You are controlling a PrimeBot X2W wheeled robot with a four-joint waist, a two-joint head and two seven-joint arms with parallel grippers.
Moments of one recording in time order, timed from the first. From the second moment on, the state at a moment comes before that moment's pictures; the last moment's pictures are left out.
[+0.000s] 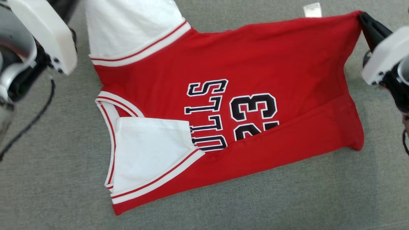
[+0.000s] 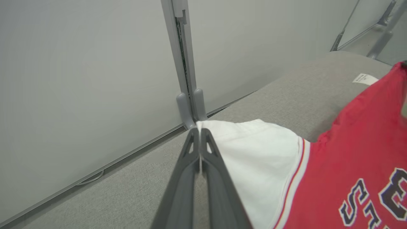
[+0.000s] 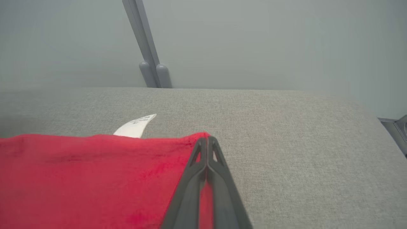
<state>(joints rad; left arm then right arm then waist) -1.09 0.65 -0.72 0.25 -0.83 -0.07 0.30 -0.88 -0.41 0.31 0.57 0.55 0.13 0.30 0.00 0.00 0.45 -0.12</state>
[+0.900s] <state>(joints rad) -0.34 0.84 -0.73 -0.44 -0.96 0.28 0.15 -0.21 -0.47 -0.03 0.06 0.55 0.13 0.54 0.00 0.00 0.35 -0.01</state>
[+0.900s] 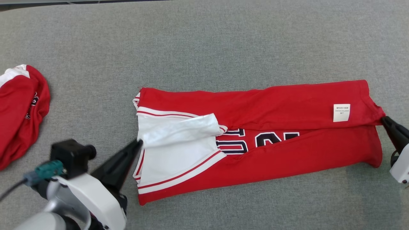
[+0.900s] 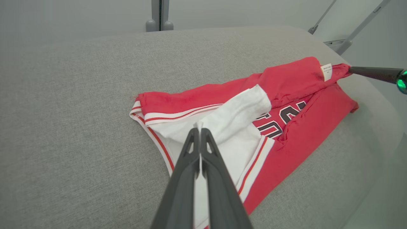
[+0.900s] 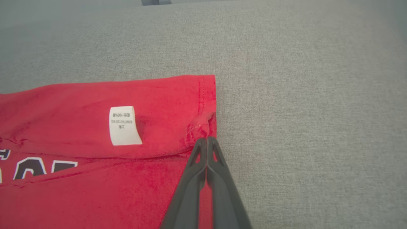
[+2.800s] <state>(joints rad) 0.07 0.11 -0.31 0.01 -0.19 0.17 -0.26 -0.28 -0.44 -0.14 0.67 0.39 0.13 0.14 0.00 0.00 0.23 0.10</state>
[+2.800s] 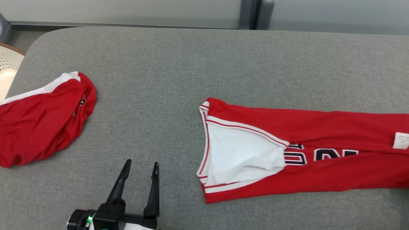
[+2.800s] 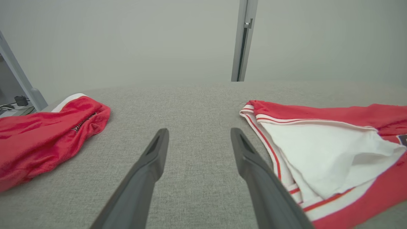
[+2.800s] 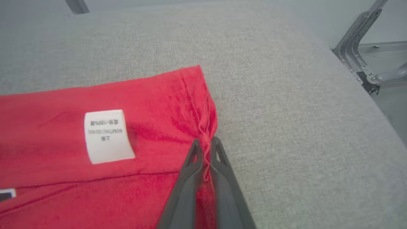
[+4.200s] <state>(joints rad) 0.07 0.06 -0.26 0.08 -0.13 0.07 -0.26 -0.16 -0.14 0.10 -0.21 0.13 0.13 0.54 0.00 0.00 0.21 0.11</state>
